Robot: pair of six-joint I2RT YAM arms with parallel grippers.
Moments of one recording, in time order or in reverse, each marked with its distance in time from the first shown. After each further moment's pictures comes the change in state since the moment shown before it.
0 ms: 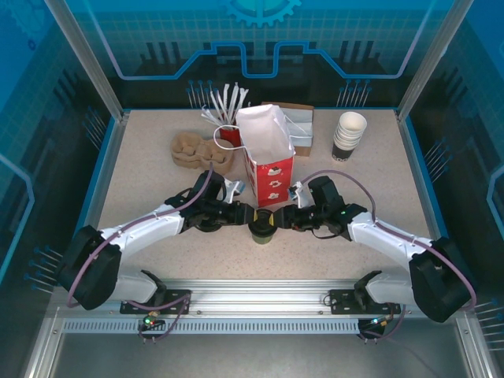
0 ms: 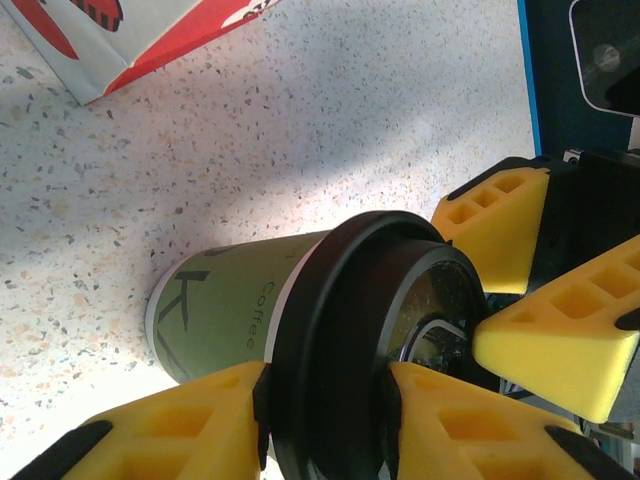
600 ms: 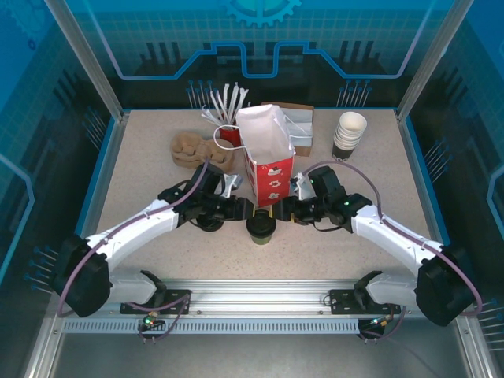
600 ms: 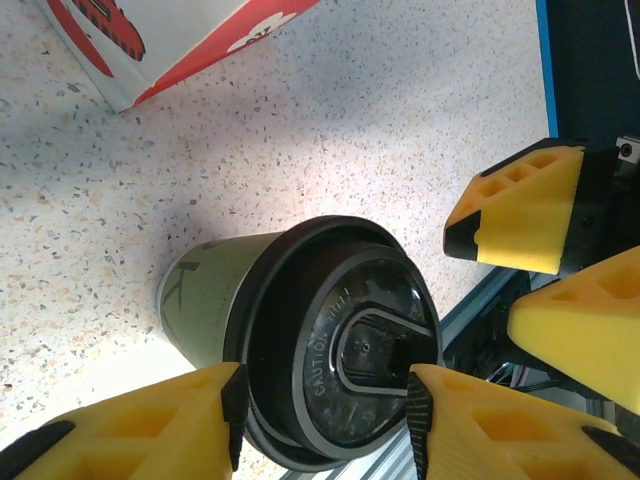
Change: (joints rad) left arm -0.005 -0.063 0.136 -0.238 -0.064 0.019; right arm 0.001 -0.025 0.153 -0.198 0.036 0.008
